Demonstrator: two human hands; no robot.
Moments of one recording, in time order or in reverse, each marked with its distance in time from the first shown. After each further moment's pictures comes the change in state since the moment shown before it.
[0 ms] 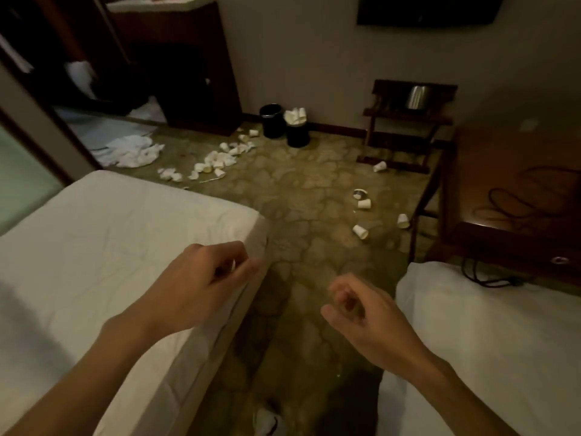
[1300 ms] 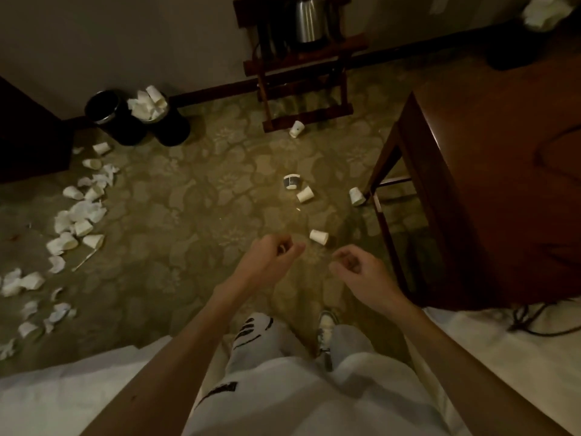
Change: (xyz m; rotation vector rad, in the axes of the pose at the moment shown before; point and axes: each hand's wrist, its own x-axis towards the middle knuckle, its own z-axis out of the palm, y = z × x) left_hand 0.730 -0.177 0.227 -0.171 -0.687 -0.123; right_hand 0.545 0.265 -0.180 0.359 0.368 0.763
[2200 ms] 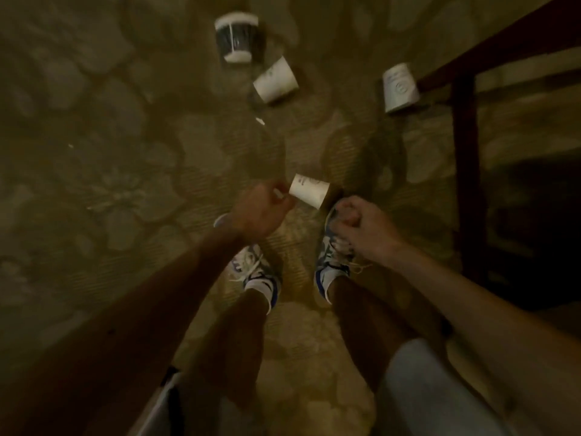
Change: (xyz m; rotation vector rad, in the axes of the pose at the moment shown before) left_hand 0.549 -0.348 0.256 -0.061 -0.321 -0.297; right_hand 0.538 0.331 0.114 -0.142 -0.163 0.485
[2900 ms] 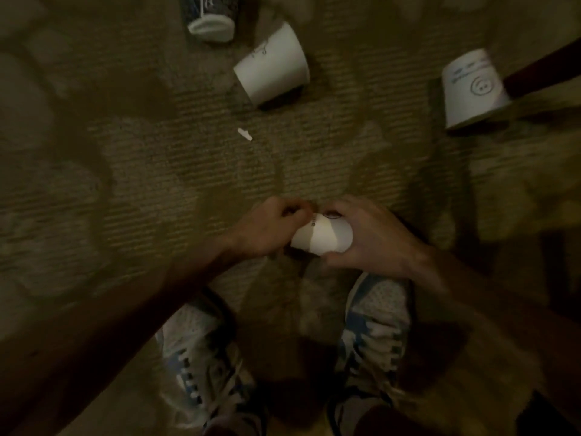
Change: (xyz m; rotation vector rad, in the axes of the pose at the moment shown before) left_hand 0.198 -0.074 0.059 -0.120 -0.113 0.213; right_hand 0.230 0.059 0.032 -0.600 0.032 -0.536
